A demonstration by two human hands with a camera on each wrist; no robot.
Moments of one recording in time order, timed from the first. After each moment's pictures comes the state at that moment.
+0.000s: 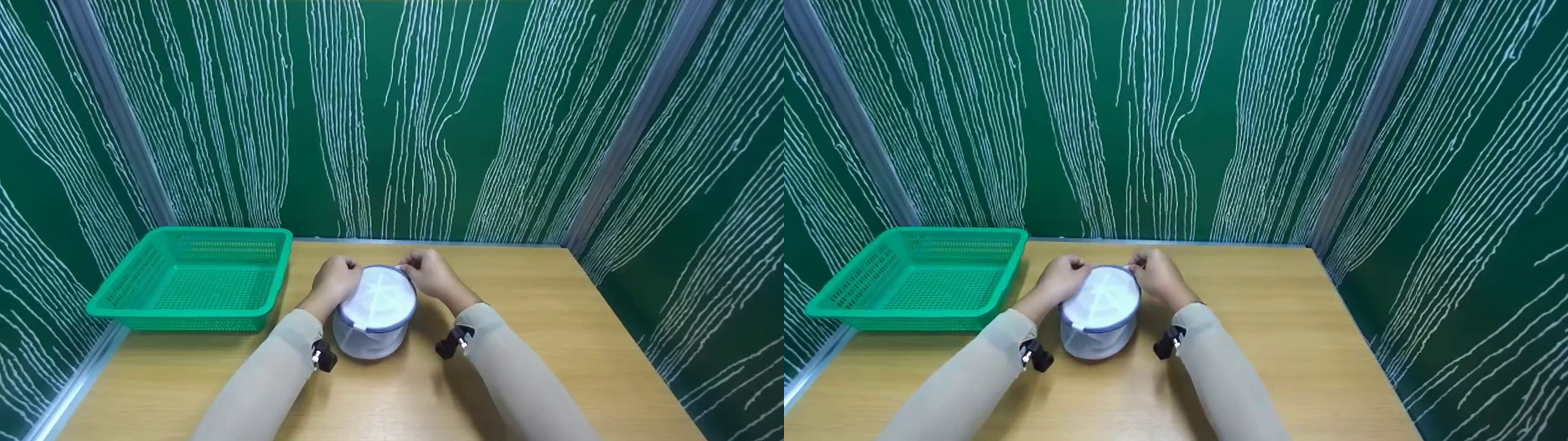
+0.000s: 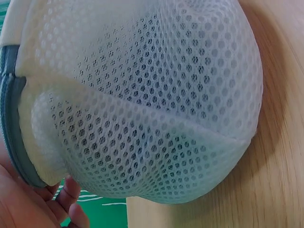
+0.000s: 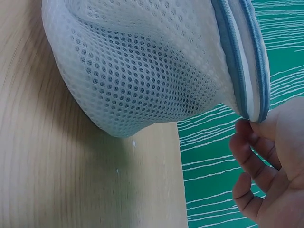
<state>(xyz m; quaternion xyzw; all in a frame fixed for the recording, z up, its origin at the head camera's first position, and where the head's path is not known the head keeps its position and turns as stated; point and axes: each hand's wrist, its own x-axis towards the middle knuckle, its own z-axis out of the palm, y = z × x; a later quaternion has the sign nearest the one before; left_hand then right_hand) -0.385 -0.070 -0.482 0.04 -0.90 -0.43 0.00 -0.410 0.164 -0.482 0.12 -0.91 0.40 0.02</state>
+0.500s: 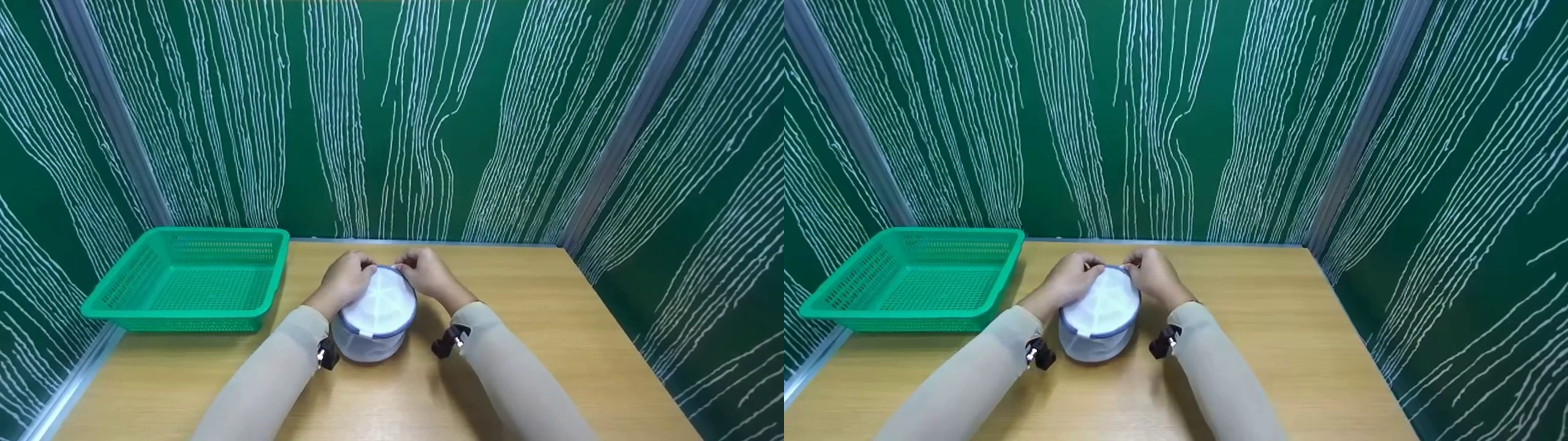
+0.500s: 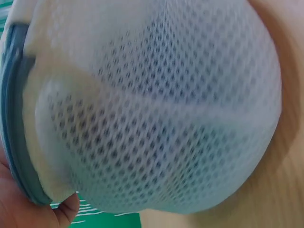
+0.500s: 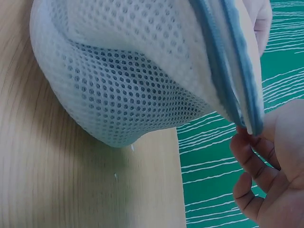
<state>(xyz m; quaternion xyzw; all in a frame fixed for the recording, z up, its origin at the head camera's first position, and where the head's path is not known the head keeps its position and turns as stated) -0.388 -0.053 -0.475 -0.09 -0.92 -0.38 0.03 -0.412 0.162 -0.480 0.13 -0.90 0.40 0.03</state>
